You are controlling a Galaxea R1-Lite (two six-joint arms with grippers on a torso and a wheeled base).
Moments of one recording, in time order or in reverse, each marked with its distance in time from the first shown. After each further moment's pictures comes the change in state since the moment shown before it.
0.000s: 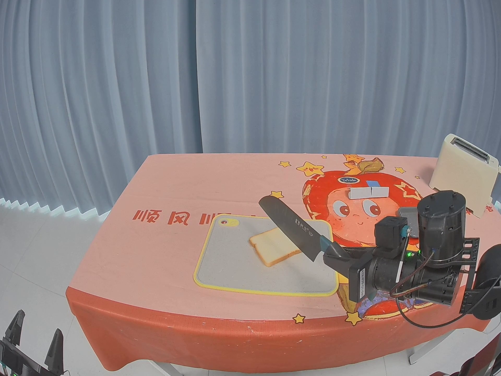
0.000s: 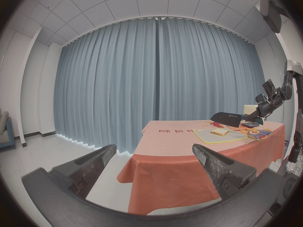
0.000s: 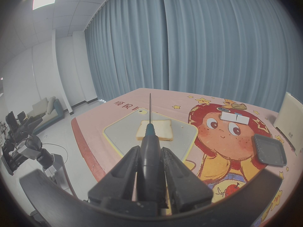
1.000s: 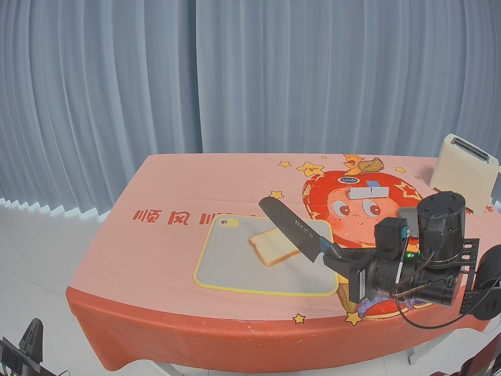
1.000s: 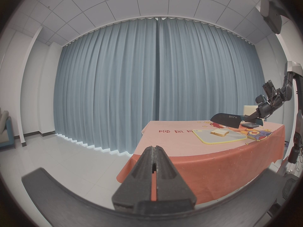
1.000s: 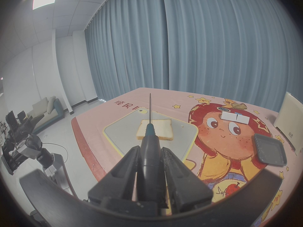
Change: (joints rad) left arm 0.000 0.000 0.000 -0.002 -0.001 -0.004; right arm 0.001 0.000 0.003 0.000 0.000 -0.001
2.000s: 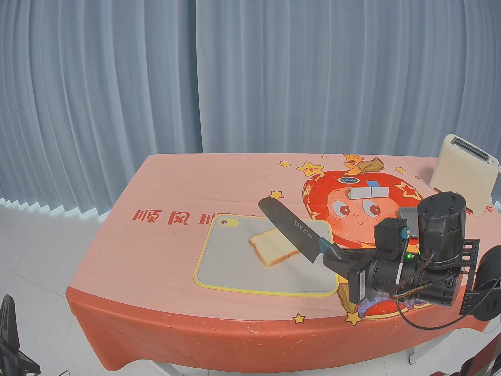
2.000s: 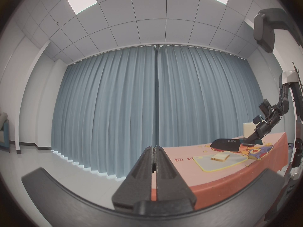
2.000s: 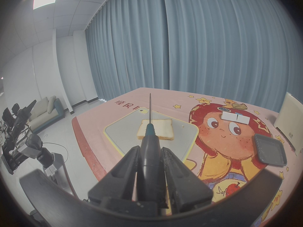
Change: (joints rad) left arm 0.000 0.000 0.000 -0.277 -0.003 0.024; right arm 0.004 -0.002 0.001 0.000 0.000 -0.001
